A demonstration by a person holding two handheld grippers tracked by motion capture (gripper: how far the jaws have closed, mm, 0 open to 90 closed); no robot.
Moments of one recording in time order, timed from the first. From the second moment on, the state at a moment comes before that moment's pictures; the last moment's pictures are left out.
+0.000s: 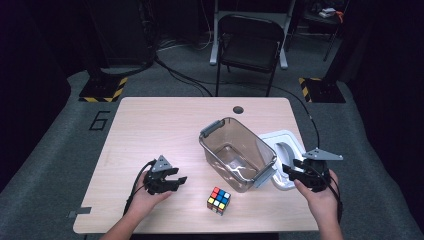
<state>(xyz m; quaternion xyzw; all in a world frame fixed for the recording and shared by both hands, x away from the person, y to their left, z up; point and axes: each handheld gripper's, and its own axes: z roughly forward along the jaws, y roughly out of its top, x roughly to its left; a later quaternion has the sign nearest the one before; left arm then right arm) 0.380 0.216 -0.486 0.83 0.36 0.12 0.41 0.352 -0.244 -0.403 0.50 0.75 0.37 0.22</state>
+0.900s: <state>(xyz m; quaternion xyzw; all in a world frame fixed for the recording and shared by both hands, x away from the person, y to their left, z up) 0.379 0.185 -0.485 0.85 0.31 0.10 0.41 0.304 -0.209 -0.413 0.43 0.79 0.39 0.20</state>
